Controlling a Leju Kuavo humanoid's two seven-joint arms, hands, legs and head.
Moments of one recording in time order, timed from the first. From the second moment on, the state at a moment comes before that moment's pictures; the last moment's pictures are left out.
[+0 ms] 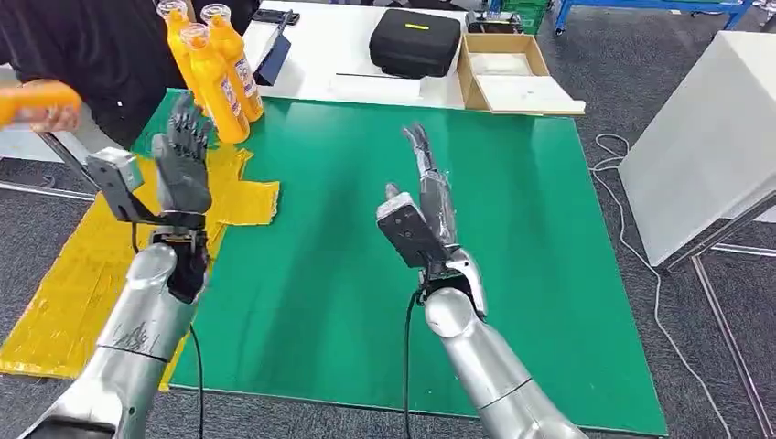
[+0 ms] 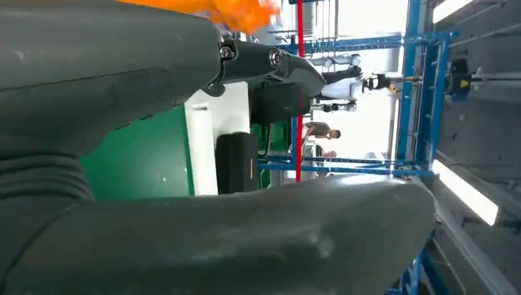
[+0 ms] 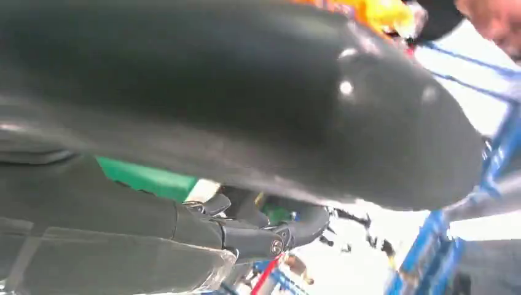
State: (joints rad) left arm -0.59 0.02 -0.10 -1.10 0.23 0.03 -0.49; right arm -0.50 0.23 0.52 -1.04 0.46 -0.35 -0.33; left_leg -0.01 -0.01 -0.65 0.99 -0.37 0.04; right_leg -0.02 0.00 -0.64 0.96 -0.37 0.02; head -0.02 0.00
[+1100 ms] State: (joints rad) left arm -0.72 -0.19 -0.21 -0.79 0.09 0.13 -0.54; right arm -0.47 0.21 0.31 -1.11 0.36 -0.45 -0.52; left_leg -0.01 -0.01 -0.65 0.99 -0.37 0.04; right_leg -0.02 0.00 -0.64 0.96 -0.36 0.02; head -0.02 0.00
